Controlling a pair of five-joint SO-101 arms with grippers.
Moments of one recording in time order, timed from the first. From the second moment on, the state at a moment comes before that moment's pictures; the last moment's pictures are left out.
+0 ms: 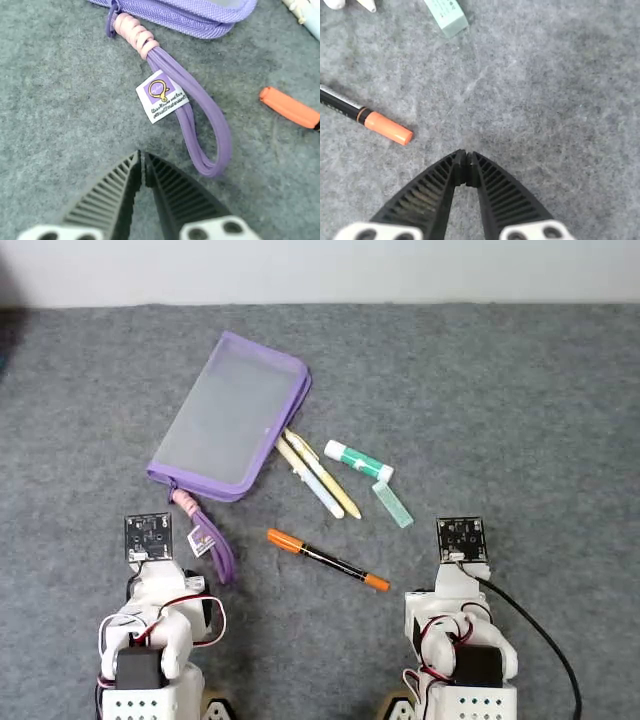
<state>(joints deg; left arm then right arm) -6.1 -103.4 97.5 72.9 9.3 0.1 -103.4 95.5 75.8 1.9</state>
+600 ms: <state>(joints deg) -6.1 -103.4 97.5 72.9 9.3 -2.0 -103.4 95.5 70.6 5.8</state>
